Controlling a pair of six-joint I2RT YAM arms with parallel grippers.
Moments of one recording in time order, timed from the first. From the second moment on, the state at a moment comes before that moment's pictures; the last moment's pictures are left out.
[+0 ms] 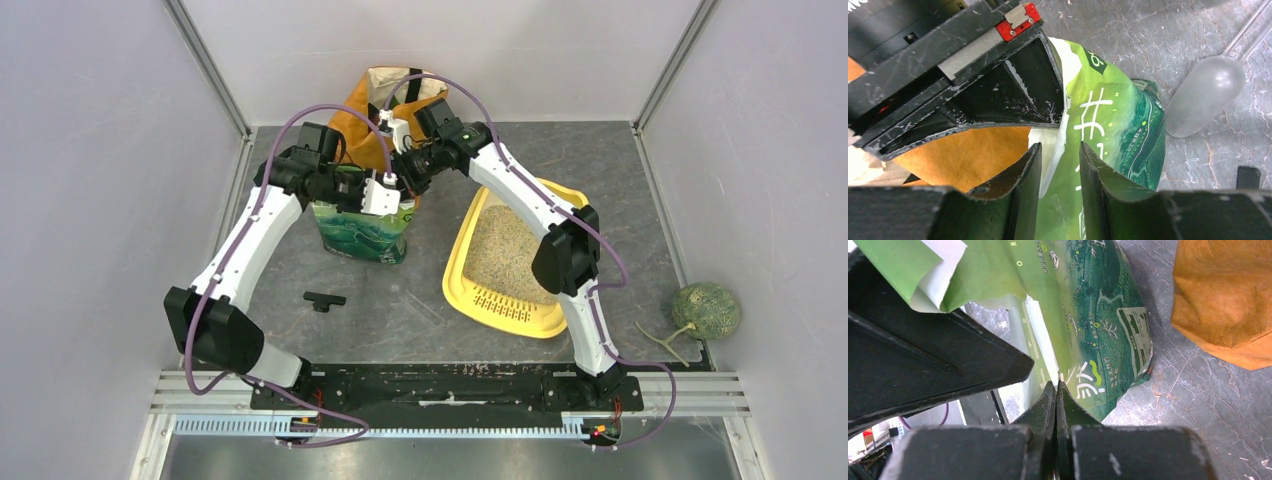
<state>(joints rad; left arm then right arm) -0.30 1.47 1.49 -0.96 0.61 1.47 0.65 2.23 2.27 -0.87 -0.71 0.03</state>
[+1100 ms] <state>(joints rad) -0.35 1.54 1.61 -1.14 0.51 1.57 0.66 2.23 2.32 -0.82 -0.63 0.09</state>
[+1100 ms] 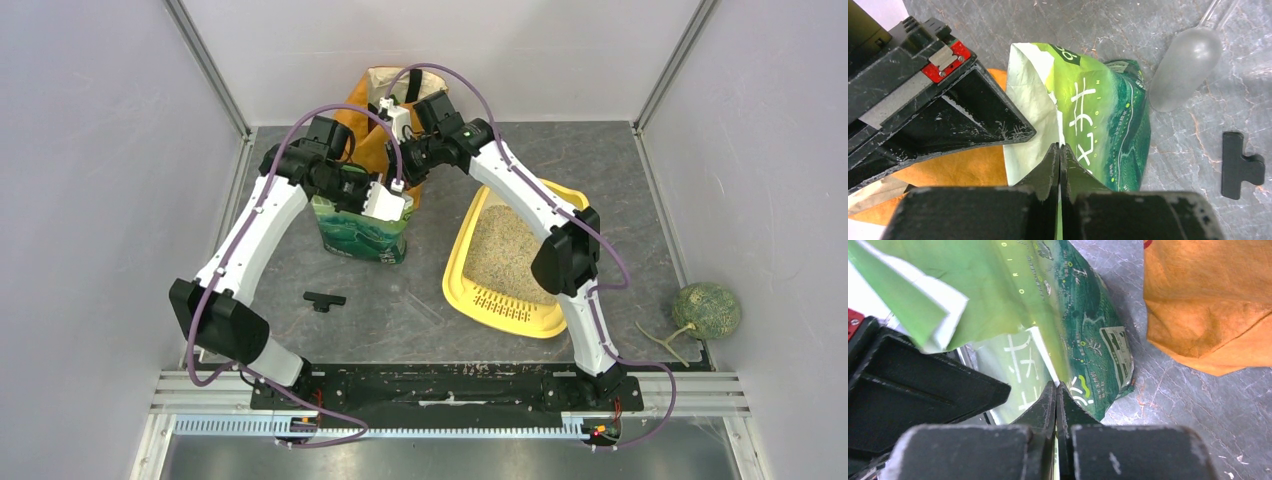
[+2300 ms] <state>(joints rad) -0.38 1.56 1.63 -1.17 0.51 1.49 0.67 2.22 2.29 -0.69 -0.43 0.25</state>
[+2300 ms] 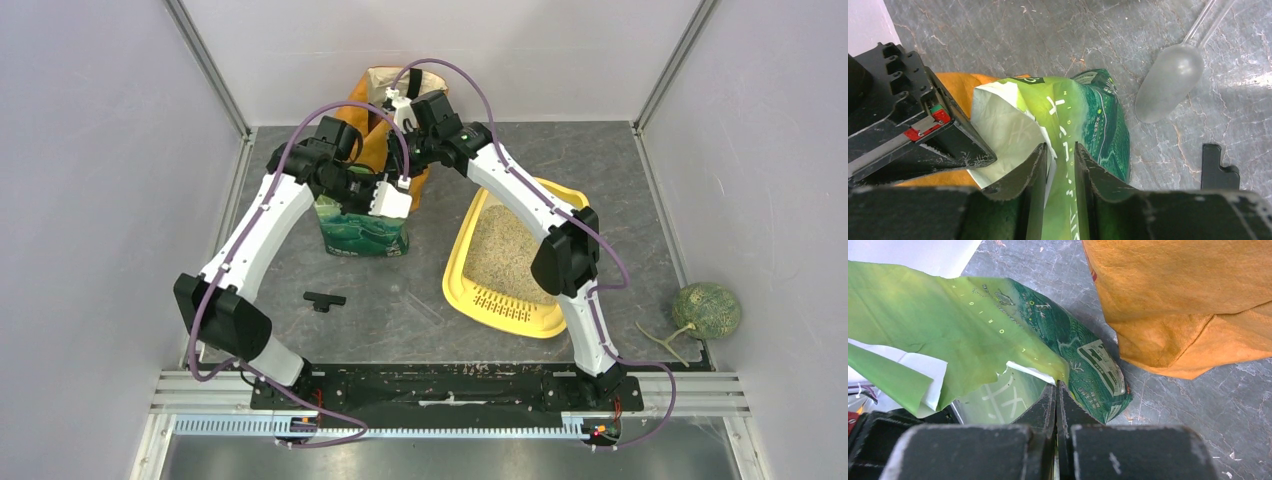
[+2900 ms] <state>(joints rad) -0.39 1.73 1.85 -1.36 0.37 1.52 0.66 2.22 2.28 -0.65 -0.39 0.23</state>
